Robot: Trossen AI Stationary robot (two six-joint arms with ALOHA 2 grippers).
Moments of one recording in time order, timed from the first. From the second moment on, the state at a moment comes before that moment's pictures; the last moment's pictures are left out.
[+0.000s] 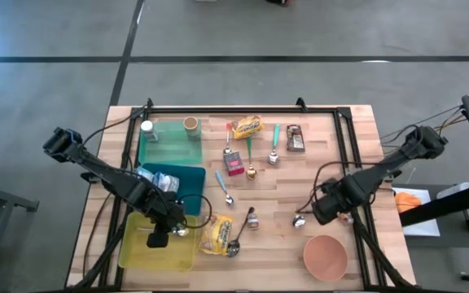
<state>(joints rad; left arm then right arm) -0.52 1.31 0.90 -0.84 0.18 -0.55 0.55 1.24 0.84 -1.27 -0.19 1.72</state>
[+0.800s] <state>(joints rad) -0.50 1.31 0.89 -0.84 0.18 -0.55 0.66 1.23 0.67 -1.09 -0.25 1.84</state>
